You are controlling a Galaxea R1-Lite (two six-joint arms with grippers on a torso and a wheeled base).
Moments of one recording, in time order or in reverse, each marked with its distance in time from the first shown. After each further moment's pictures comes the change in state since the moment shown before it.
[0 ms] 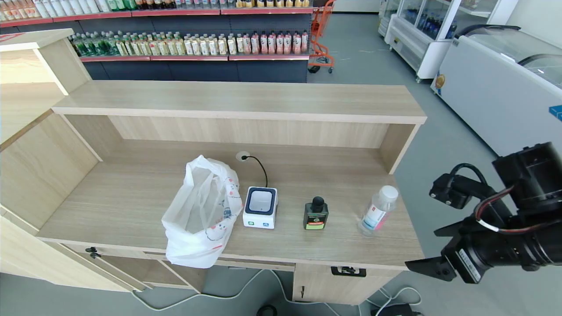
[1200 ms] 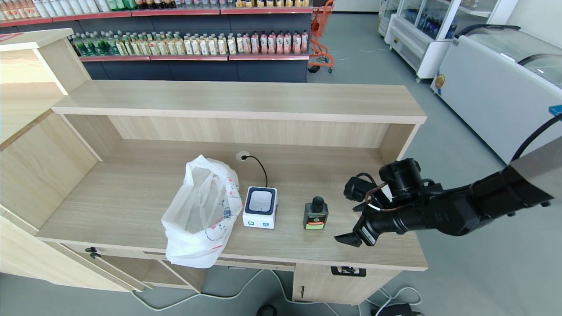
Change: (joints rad) left arm 0.000 0.000 0.000 0.000 0.000 0.000; right arm 0.030 0.604 -0.207 -0.492 0.130 -0.235
